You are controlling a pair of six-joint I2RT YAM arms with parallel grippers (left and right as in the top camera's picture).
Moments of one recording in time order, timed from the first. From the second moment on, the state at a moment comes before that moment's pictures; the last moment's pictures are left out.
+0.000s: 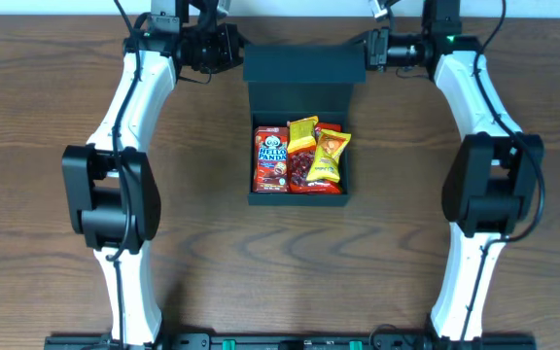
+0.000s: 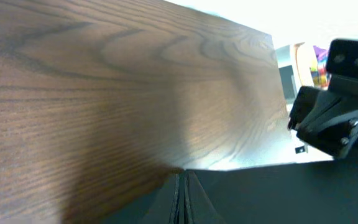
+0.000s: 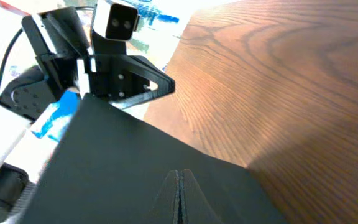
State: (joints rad) left arm -0.12 2.18 1.93 -0.61 0.81 -0.34; right arm 0.02 2.31 2.00 -0.55 -1.32 0.23
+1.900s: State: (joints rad) left arm -0.46 2.00 1.78 -1.08 0.48 0.18; right arm 0.14 1.79 1.53 -1.36 -0.30 -0.09
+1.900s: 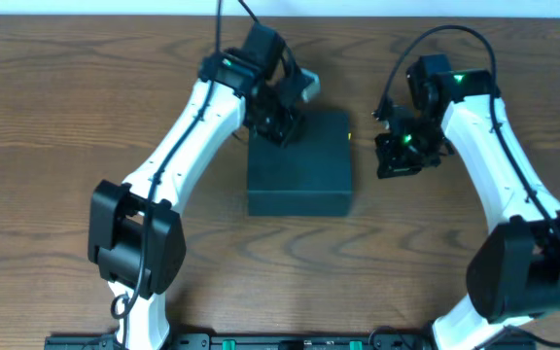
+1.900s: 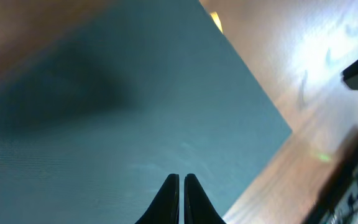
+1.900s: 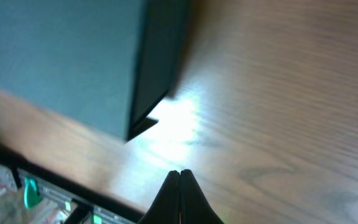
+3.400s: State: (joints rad) left arm -0.53 1.97 1.49 -0.90 0.55 0.17; right arm 0.65 1.52 0.69 -0.32 0.14 0.61
